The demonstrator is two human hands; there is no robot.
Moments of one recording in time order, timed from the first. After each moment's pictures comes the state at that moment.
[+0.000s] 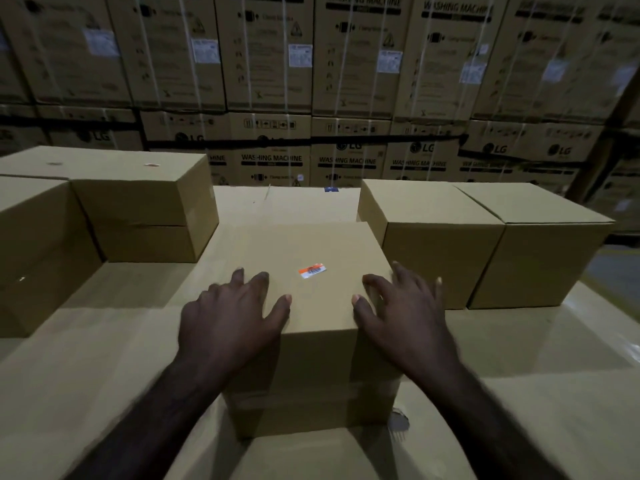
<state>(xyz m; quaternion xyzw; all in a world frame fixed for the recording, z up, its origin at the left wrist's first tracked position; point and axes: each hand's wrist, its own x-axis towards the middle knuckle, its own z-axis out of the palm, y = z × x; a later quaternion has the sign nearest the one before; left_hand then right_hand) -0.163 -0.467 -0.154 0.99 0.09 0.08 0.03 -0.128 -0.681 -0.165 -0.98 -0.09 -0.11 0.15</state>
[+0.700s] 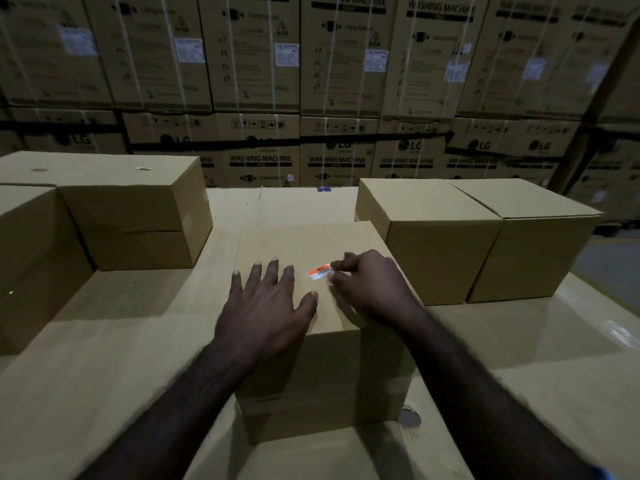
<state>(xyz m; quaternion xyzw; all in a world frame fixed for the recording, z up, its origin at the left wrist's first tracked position) -0.129 -0.464 -0.163 1.00 -0.01 0.02 0.06 -0.086 -0.625 -0.145 -0.94 -0.10 -0.02 0.32</state>
